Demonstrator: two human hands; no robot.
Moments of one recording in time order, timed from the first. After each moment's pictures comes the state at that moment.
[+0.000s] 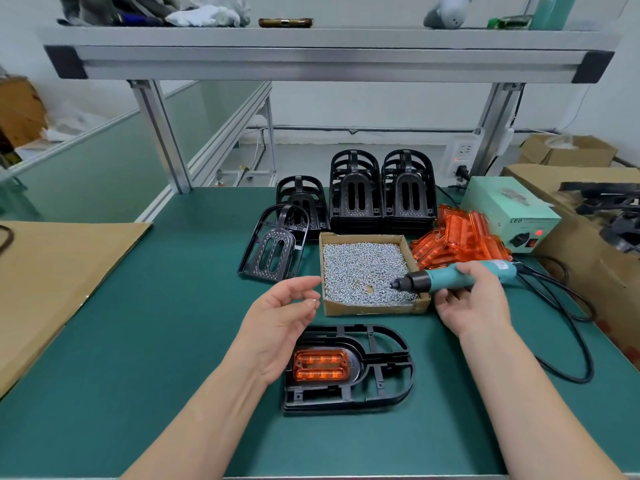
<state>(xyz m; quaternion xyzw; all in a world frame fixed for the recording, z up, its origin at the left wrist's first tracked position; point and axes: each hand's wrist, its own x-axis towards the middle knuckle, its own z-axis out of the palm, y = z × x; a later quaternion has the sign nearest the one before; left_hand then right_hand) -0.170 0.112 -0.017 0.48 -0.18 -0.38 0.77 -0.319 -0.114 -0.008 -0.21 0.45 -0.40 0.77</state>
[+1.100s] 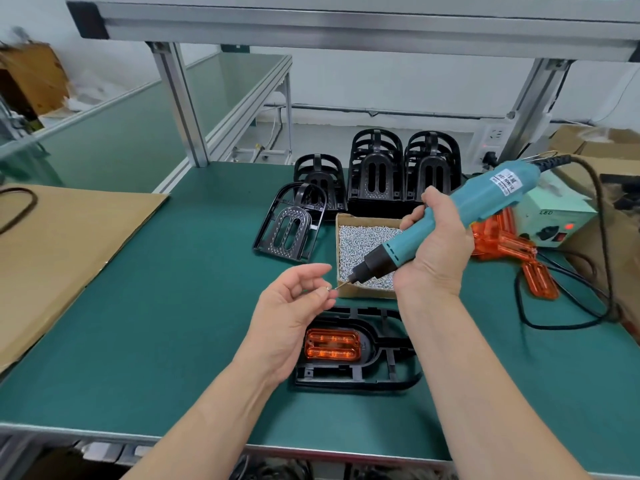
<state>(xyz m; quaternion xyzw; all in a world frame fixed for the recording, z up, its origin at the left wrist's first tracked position) -0.188 0.124 -0.027 0.48 -0.19 -0.31 0.79 -0.251 -0.024 0.057 -0.28 0.26 -0.53 0.75</state>
